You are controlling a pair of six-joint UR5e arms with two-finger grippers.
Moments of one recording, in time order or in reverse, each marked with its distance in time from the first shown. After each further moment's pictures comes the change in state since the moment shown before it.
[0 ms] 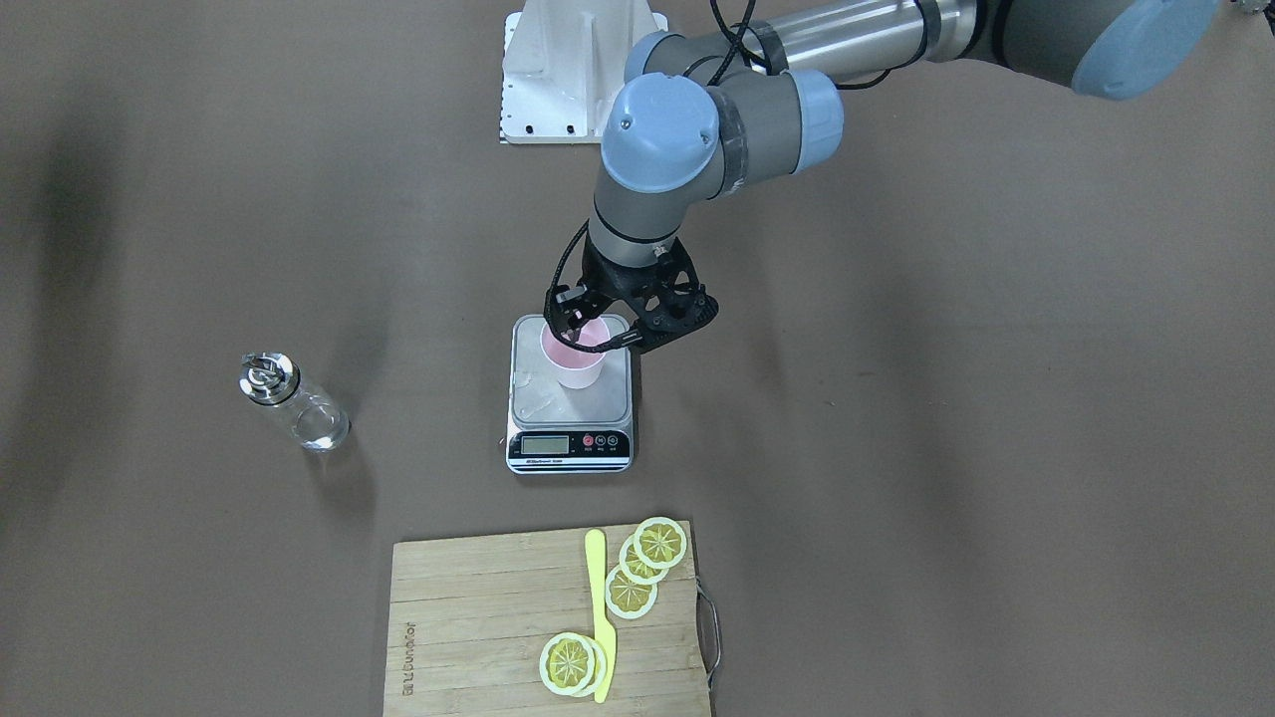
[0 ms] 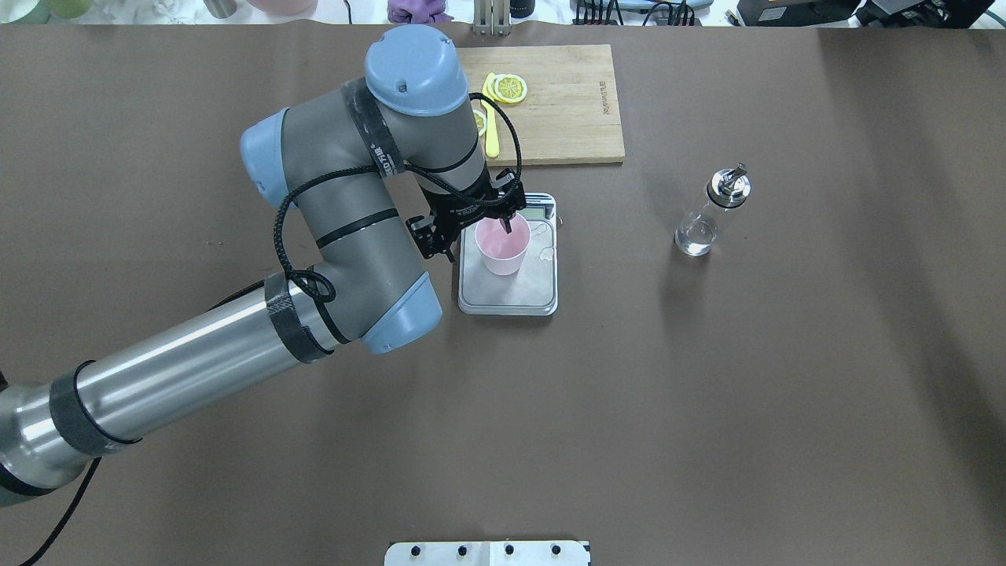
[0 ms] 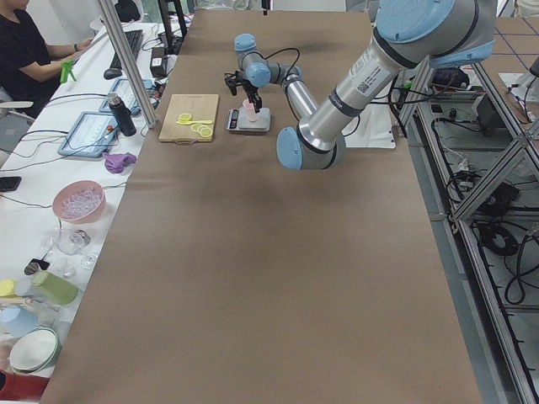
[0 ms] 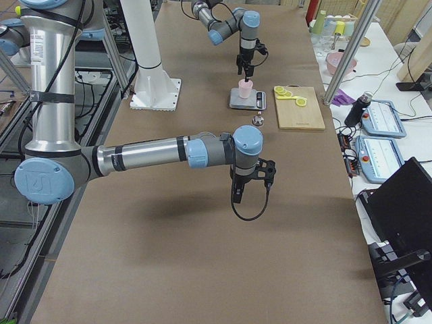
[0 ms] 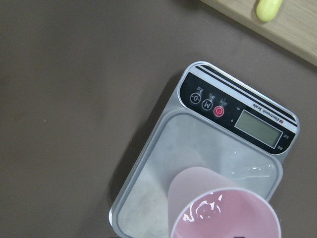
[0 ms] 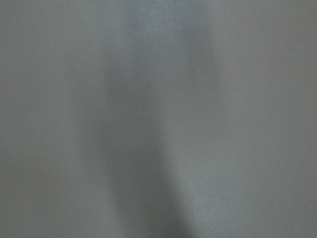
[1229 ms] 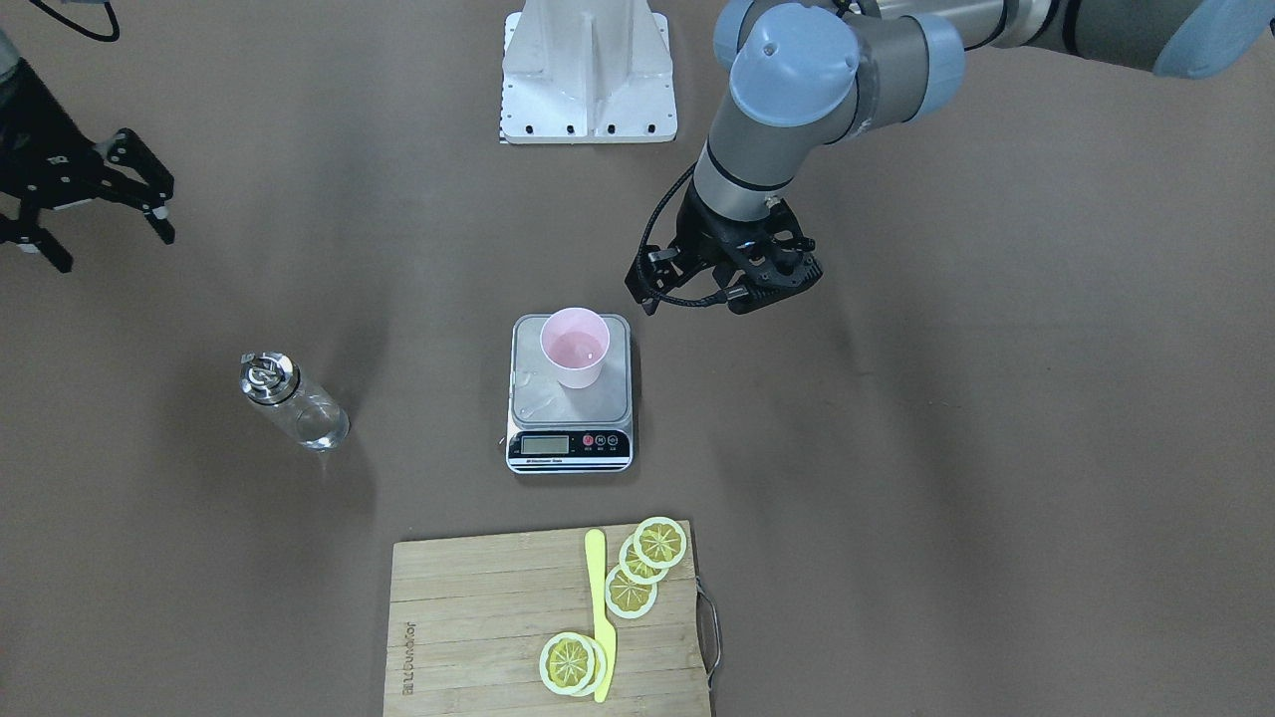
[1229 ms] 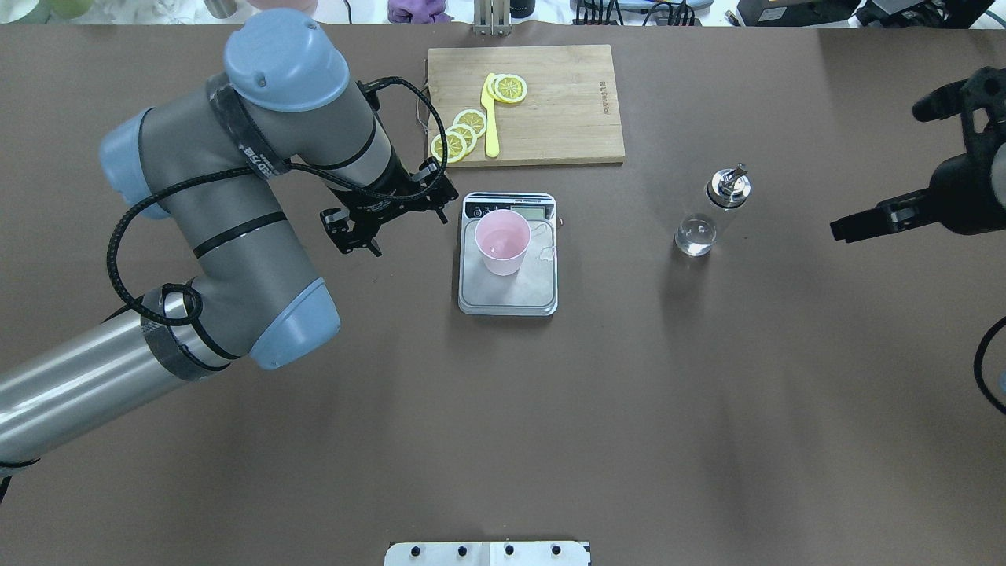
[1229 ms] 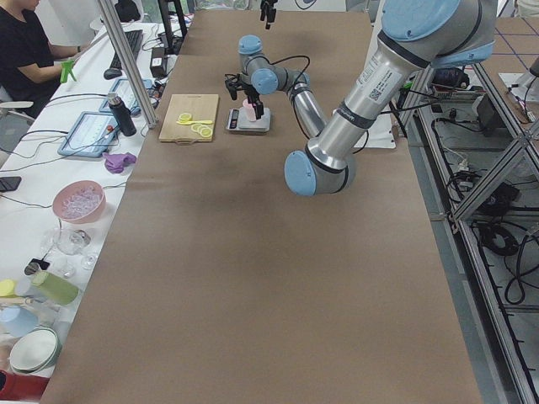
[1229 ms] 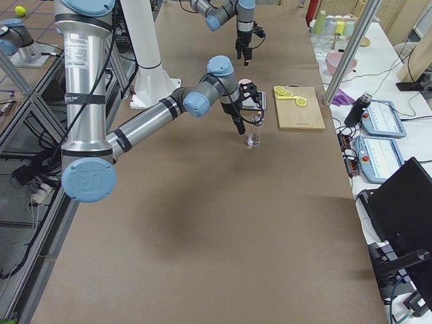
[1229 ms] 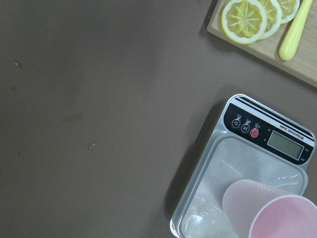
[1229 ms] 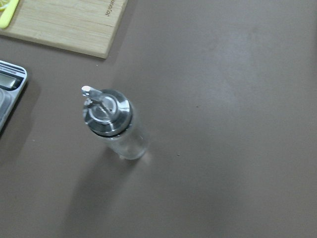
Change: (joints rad) left arm -0.054 0.171 -0.227 0.042 0.000 0.063; right arm -0.515 0.040 0.354 0.313 -0.425 0.367
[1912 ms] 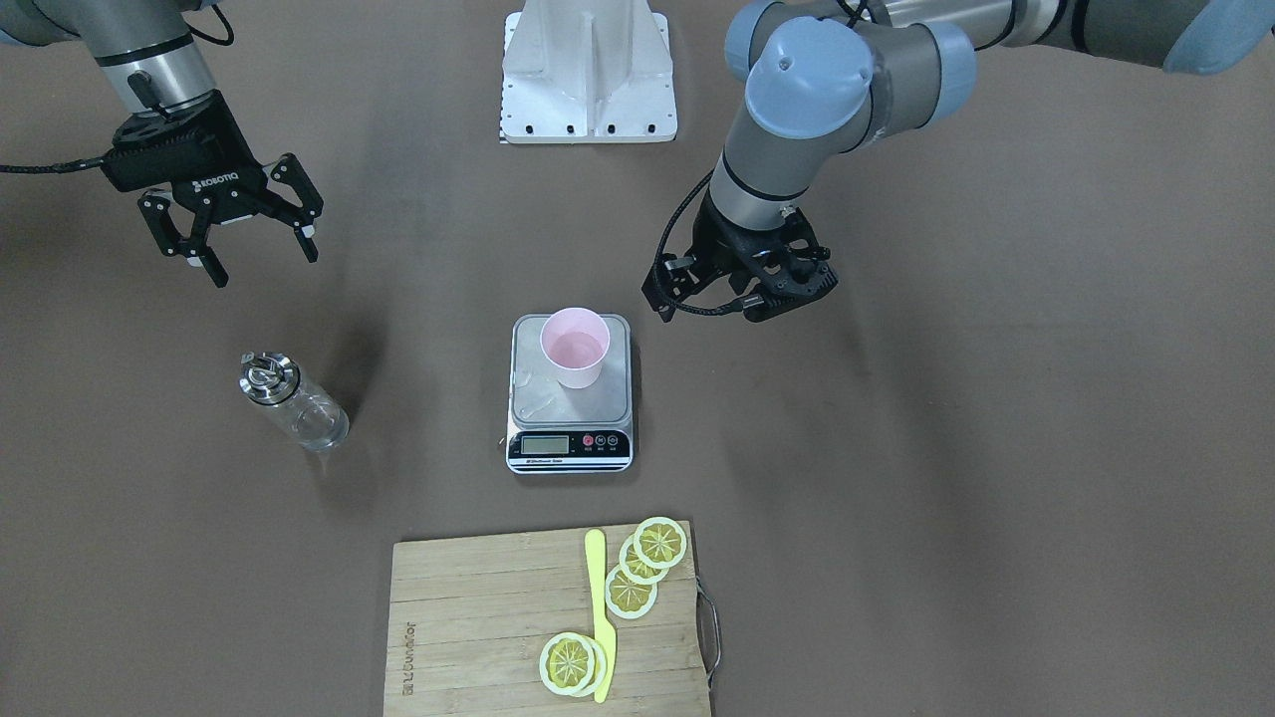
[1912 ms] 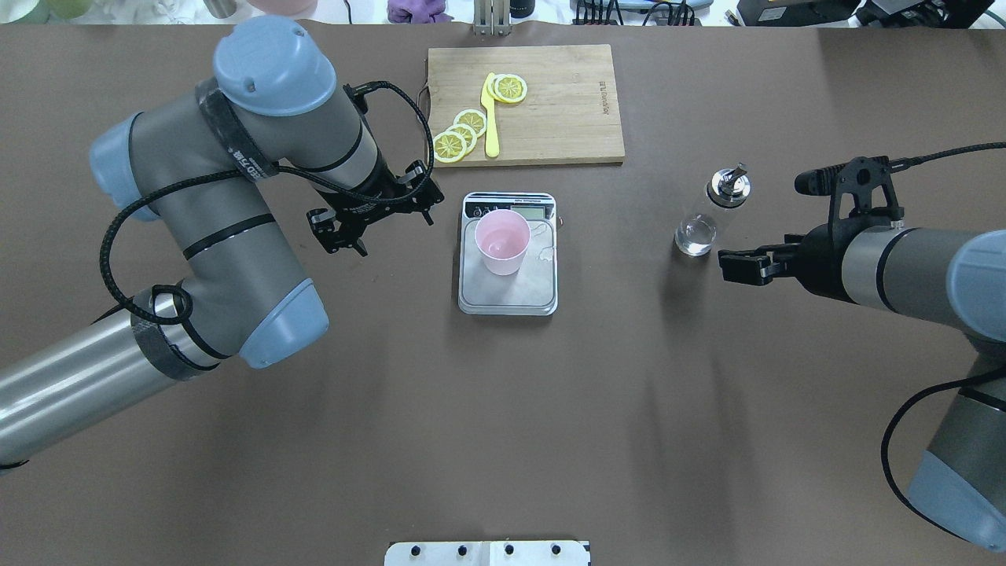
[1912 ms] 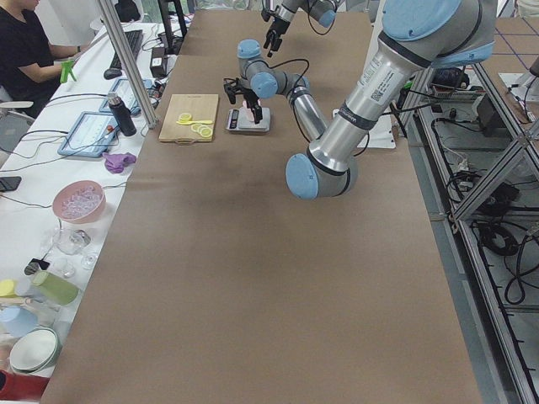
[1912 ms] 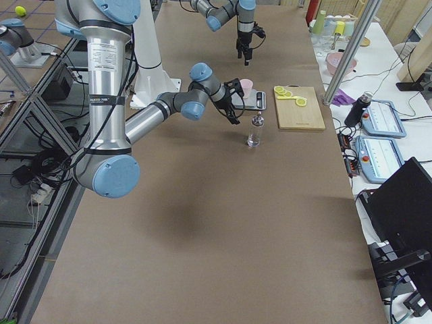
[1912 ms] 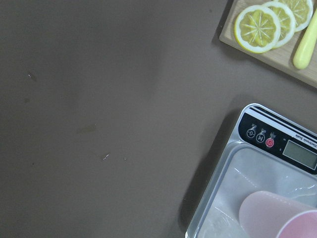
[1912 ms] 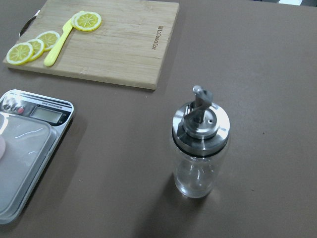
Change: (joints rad) left arm -0.005 0.029 0.000 -0.001 0.006 0.033; right arm -0.286 0.001 -0.068 0.272 -0.393 0.231
